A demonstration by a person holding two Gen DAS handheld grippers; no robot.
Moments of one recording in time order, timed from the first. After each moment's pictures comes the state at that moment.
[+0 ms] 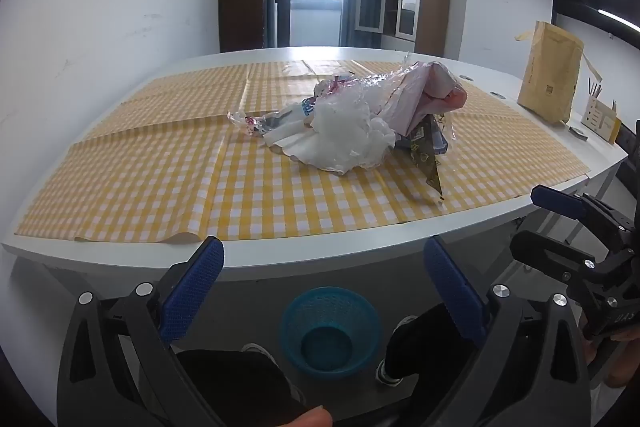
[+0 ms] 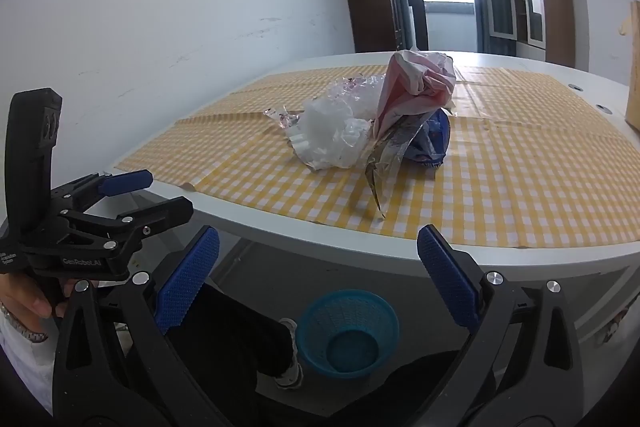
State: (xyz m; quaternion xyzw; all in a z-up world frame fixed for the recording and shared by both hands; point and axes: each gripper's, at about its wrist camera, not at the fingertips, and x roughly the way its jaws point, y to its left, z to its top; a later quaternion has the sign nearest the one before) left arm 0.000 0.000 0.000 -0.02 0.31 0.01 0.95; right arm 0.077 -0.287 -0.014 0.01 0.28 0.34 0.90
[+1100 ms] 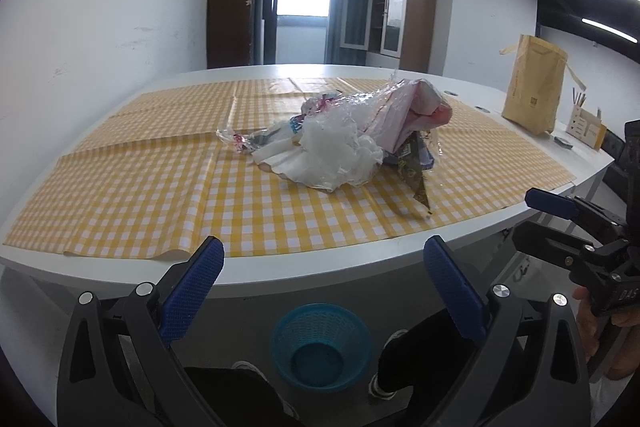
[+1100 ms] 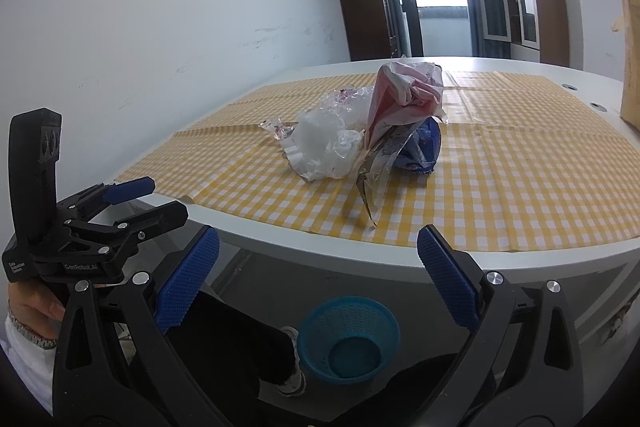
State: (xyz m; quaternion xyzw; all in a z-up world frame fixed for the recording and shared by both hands) left arm -0.001 0.003 0.001 -0.03 0.27 -0.03 0.96; right arm 0.074 -0.295 -0.008 0.02 0.26 0.33 0.91
